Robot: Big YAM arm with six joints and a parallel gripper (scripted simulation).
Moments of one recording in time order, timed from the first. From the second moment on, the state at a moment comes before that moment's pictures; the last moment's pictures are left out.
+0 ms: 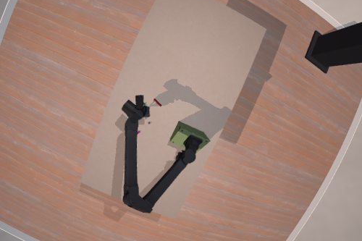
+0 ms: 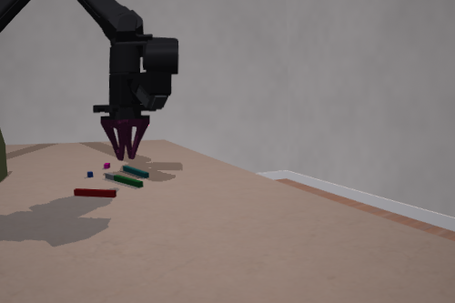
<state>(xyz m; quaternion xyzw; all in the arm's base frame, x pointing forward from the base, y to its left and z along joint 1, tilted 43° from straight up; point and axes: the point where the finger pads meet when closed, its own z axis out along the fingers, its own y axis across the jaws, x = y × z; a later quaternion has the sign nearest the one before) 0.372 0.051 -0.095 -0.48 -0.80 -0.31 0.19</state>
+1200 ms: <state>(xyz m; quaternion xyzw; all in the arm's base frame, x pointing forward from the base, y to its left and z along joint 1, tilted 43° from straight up) 0.371 0.020 -0.059 -0.47 -0.80 -0.31 0.19</state>
